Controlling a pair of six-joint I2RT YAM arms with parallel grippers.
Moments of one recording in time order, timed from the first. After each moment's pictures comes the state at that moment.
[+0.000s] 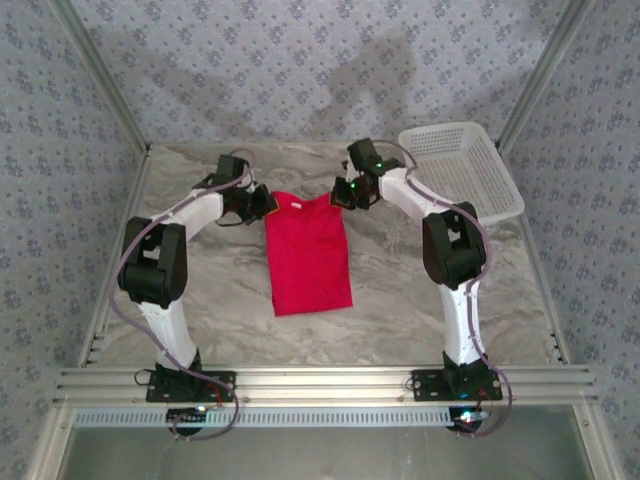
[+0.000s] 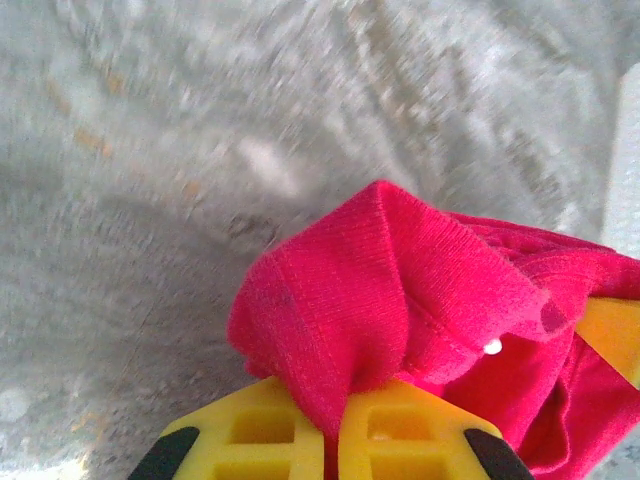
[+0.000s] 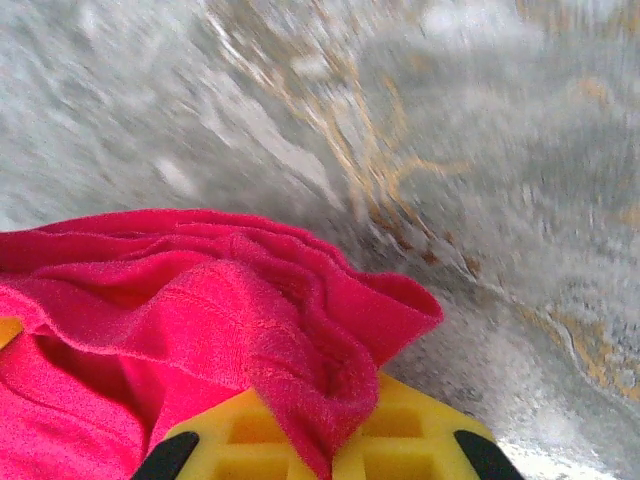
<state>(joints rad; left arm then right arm) -0.24 1.90 1.37 -0.40 0.47 -0.67 0.42 2.15 1.83 -0.68 -0.37 0.53</state>
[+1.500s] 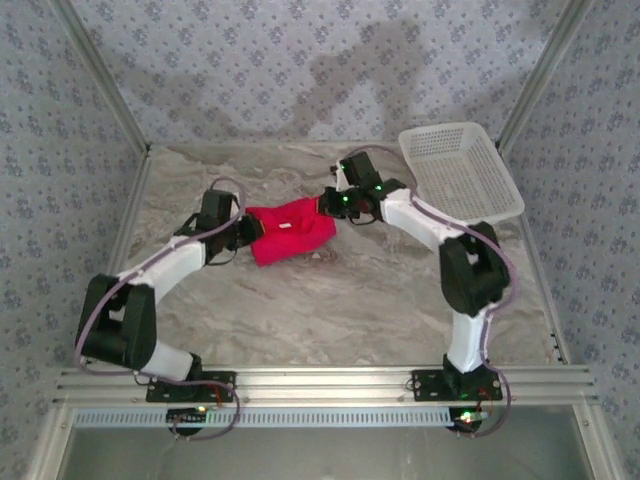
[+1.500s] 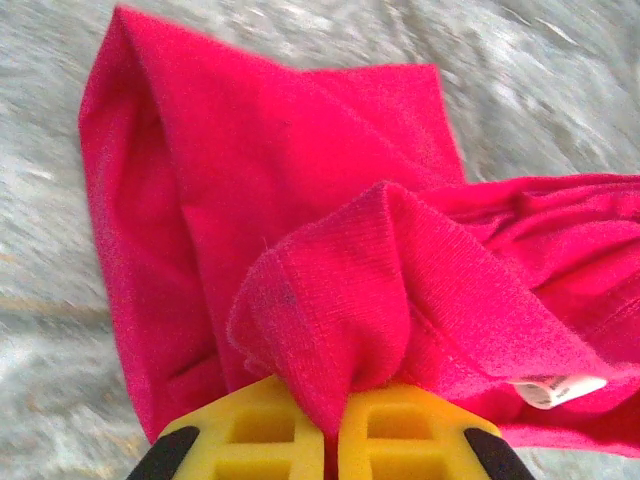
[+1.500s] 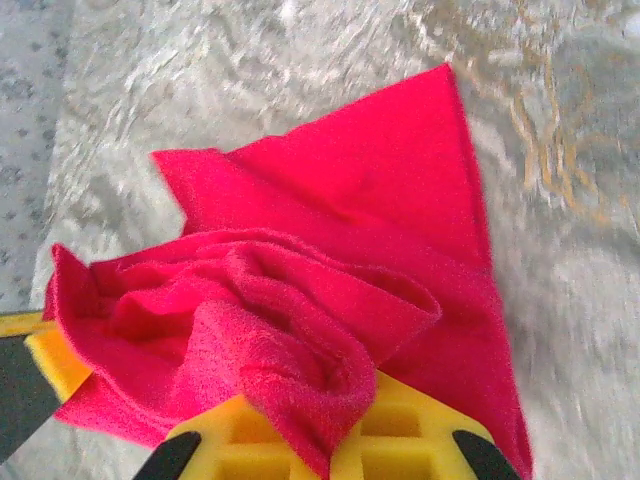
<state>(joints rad) -0.26 1.51 0.88 -0.19 0.25 -0.61 0.52 1.97 1.55 -0.41 -0.34 0.55</state>
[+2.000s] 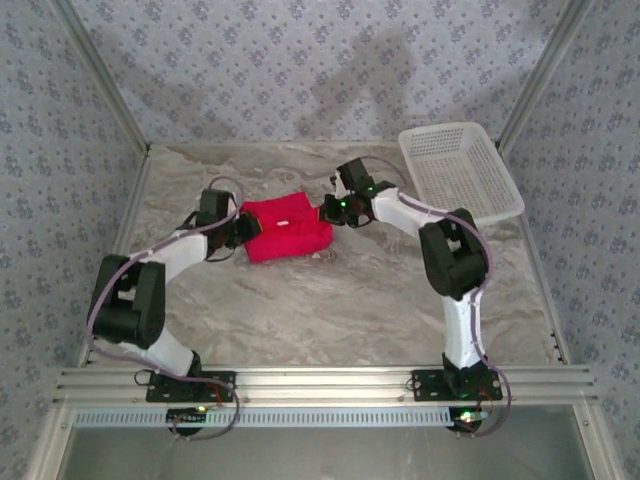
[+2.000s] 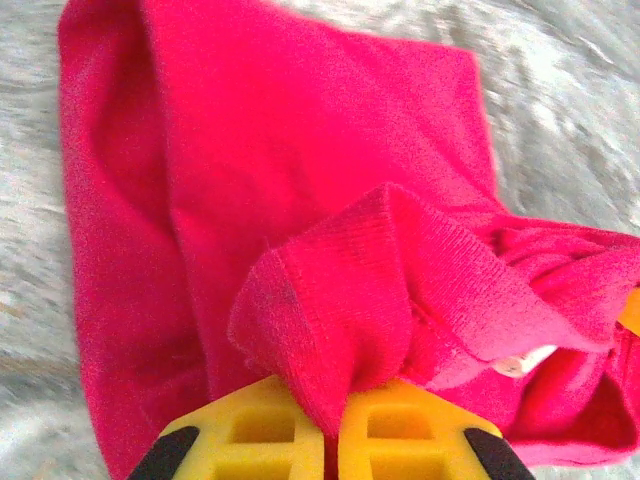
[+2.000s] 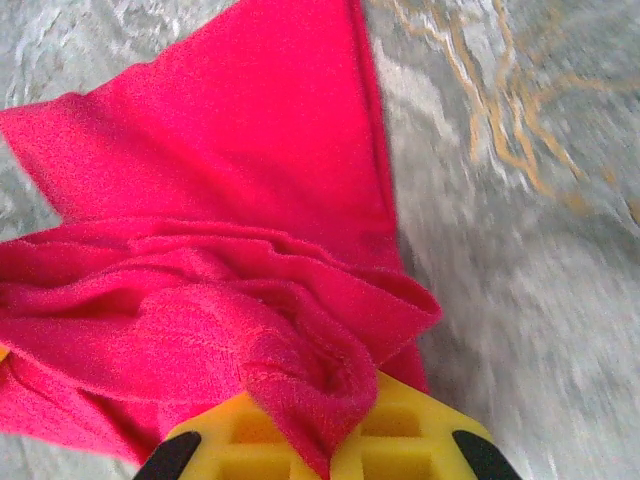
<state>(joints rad) -0.25 1.55 0.86 -0.10 0.30 -0.61 0.51 2.01 1.49 -0.41 -0.37 0.56</state>
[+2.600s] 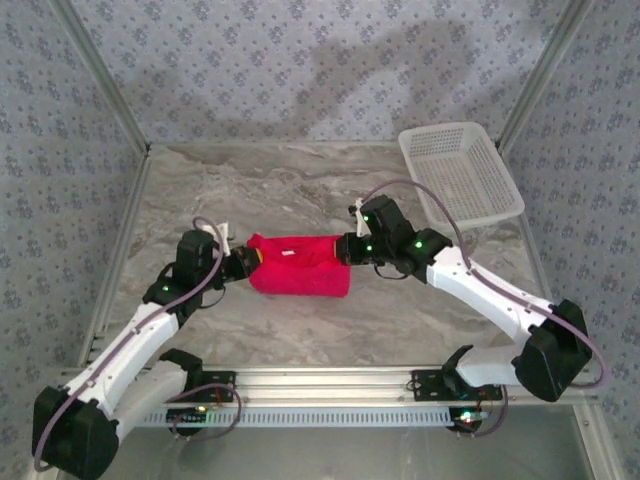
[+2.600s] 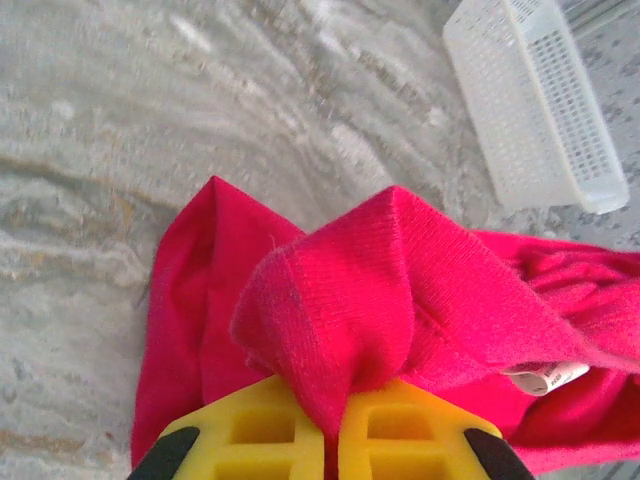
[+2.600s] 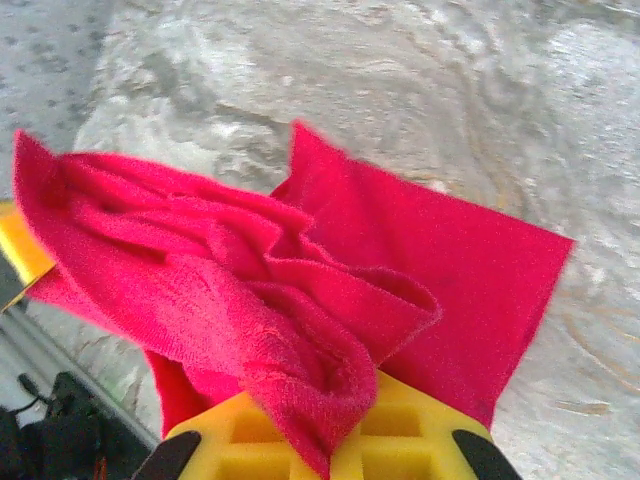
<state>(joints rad) -0.39 0.88 0.55 -0.25 0.31 -0.67 0.69 1.30 1.04 -0.51 -0.20 0.60</state>
